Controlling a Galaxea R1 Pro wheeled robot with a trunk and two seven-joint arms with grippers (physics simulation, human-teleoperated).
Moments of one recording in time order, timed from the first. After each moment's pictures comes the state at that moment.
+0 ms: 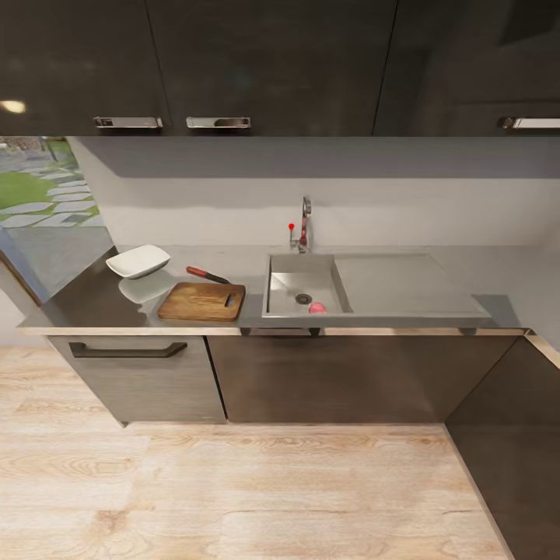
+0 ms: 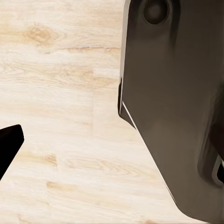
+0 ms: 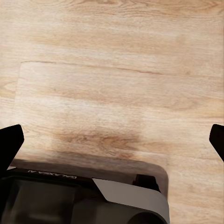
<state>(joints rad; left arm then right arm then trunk) 0.21 -0.01 0.01 -0.39 0.02 -0.14 0.17 -0.31 0.07 0.18 -0.02 -0.06 -0.47 0.00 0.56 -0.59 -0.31</state>
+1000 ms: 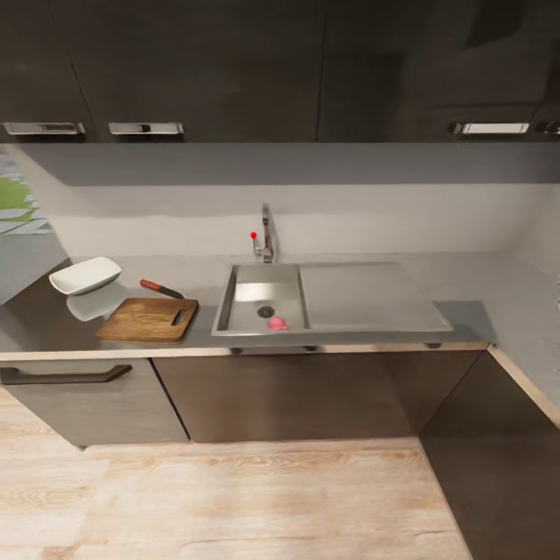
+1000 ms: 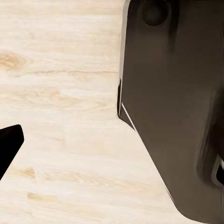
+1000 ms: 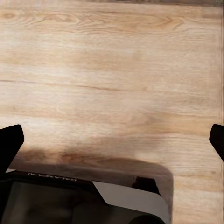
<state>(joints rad) 0.21 -0.01 0.01 -0.39 0.02 -0.14 0.17 -0.31 0.07 0.18 -0.02 -0.06 -0.47 0.00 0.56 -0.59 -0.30</state>
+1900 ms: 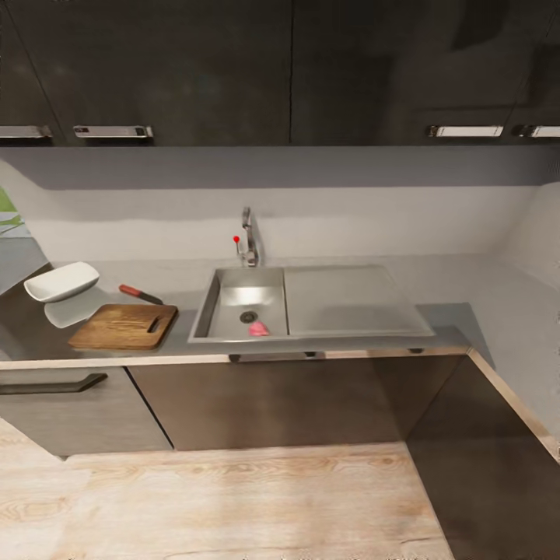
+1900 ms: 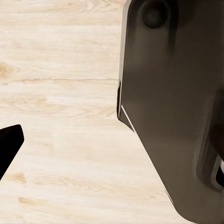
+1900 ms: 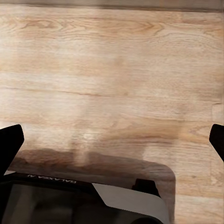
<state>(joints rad) 0.21 -0.01 0.01 -0.39 0.02 -0.14 0.17 -0.31 0.07 0.18 -0.02 -0.06 -0.47 0.00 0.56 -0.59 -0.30</state>
